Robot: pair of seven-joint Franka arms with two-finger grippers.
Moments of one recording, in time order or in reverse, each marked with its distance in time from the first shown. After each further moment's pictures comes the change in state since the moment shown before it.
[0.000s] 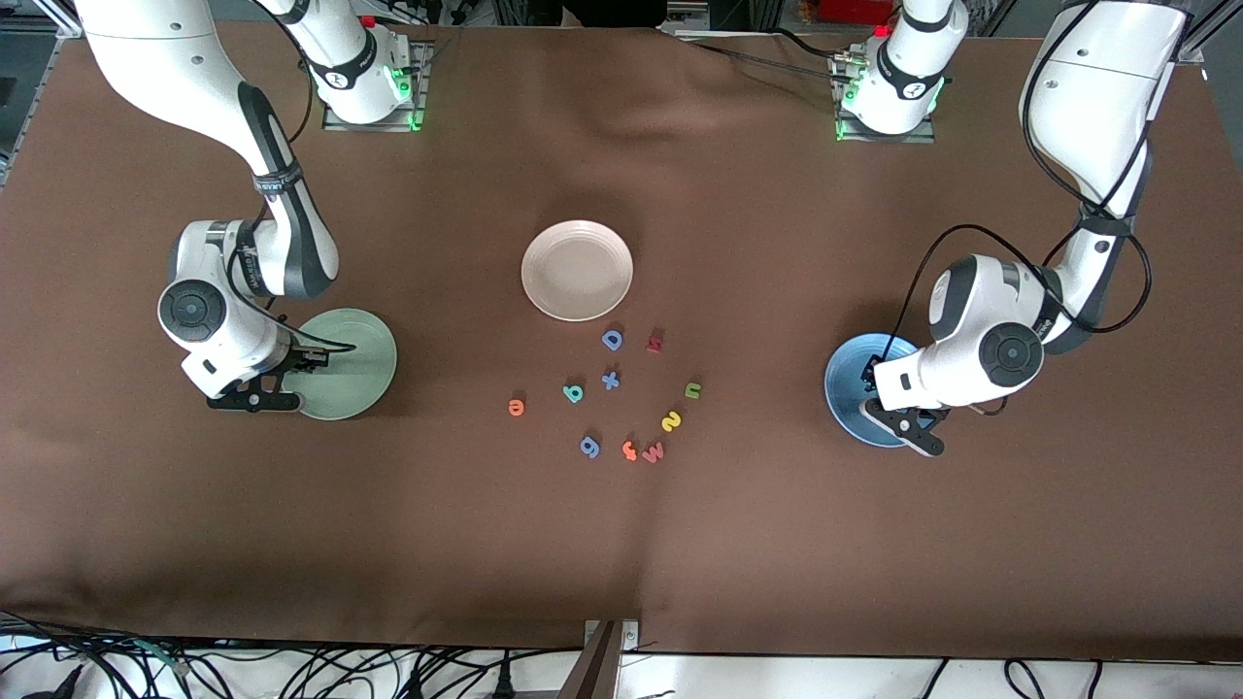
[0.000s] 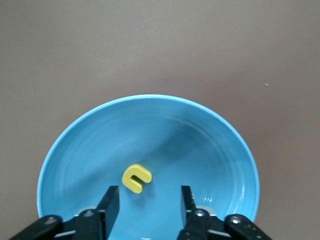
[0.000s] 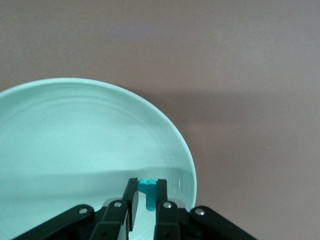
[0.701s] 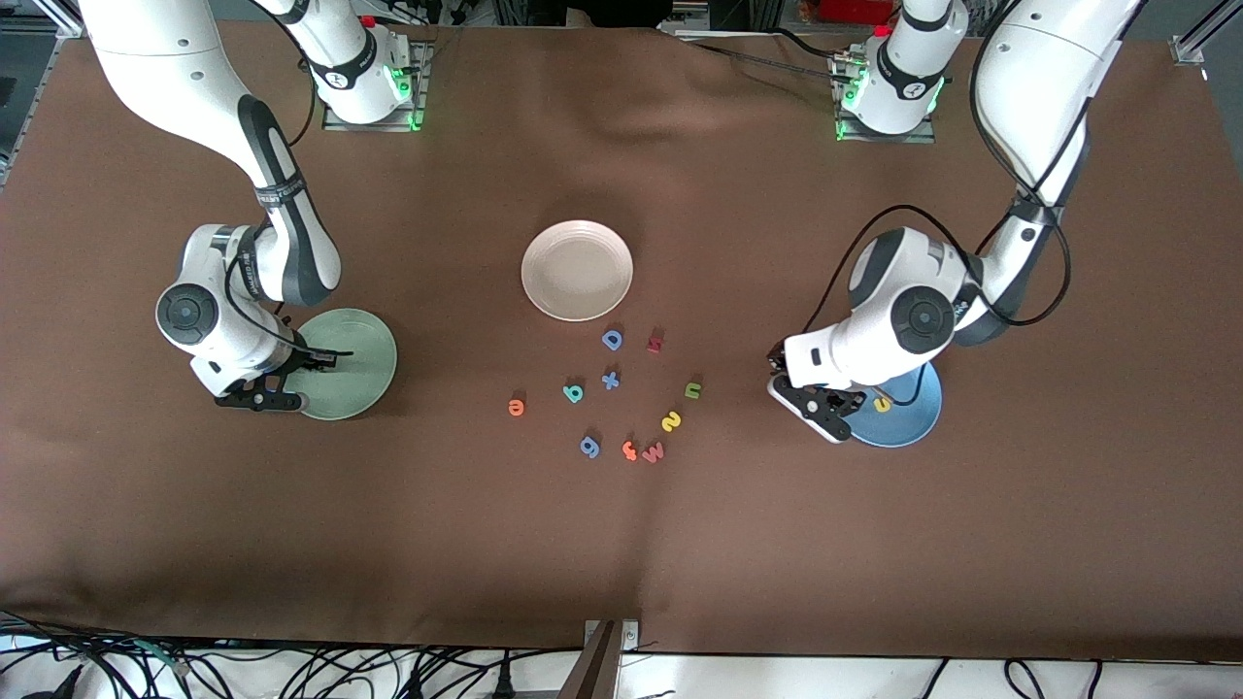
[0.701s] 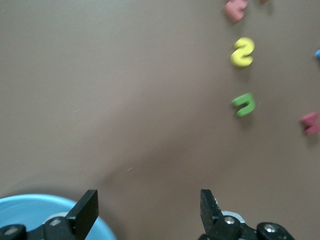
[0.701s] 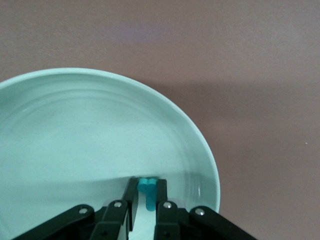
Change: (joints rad) left arm -0.095 0.001 -0.165 0.055 -0.043 0.057 -0.182; right arm -0.009 0.033 0.001 -0.006 0.126 0.025 -0.059
